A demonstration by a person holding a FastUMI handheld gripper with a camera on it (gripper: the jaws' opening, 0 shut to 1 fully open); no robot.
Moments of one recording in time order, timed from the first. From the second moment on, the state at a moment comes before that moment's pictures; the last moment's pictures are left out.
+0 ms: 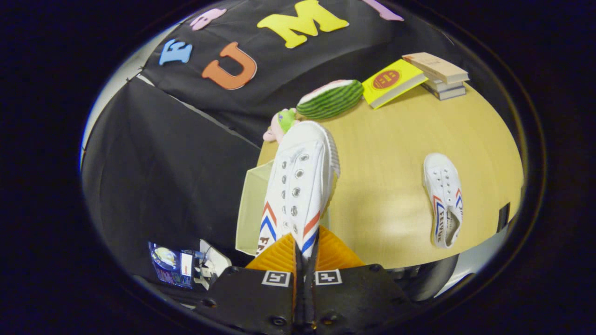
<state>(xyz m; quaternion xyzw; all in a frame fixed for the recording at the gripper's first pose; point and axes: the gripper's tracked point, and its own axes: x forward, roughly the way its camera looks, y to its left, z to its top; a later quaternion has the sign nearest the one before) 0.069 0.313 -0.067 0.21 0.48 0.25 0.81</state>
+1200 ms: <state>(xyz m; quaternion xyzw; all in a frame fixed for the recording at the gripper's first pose) 0.087 0.528 -0.184 0.16 0.60 0.26 0.74</state>
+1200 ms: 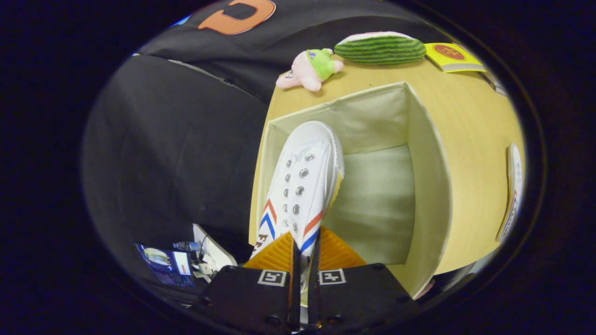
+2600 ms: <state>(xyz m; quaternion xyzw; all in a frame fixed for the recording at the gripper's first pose) 0.083 0.312 -0.070 -0.03 0.41 0.22 0.89</state>
